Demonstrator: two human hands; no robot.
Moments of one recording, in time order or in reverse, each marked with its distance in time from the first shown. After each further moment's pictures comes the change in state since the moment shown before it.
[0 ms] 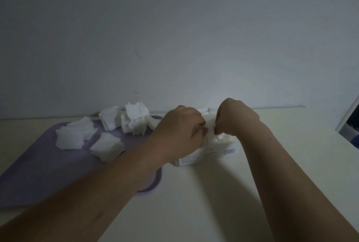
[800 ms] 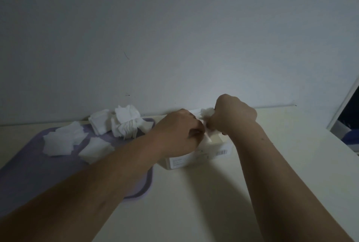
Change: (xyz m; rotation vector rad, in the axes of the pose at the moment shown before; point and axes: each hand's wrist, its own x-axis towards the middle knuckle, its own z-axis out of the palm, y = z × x) left_hand 0.022 0.001 0.009 -0.016 -0.155 0.107; right_hand -0.008 0.003 -0.012 0.002 0.109 0.037
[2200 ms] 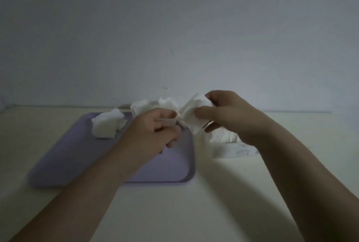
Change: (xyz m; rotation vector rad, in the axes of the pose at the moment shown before) left_hand -0.151 -0.021 -0.083 -0.902 0.343 -0.639; right_hand -0.061 -0.086 0.003 0.830 -0.310 -0.416
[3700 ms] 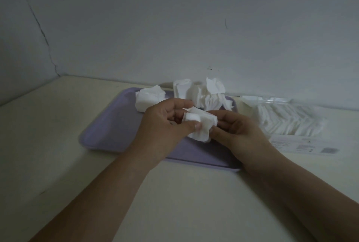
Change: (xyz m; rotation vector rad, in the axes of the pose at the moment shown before) left_hand -0.029 -0.047 -0.043 -0.078 0.256 -0.011; right_hand 0.002 0.075 0.115 0.494 -0.127 -0.056
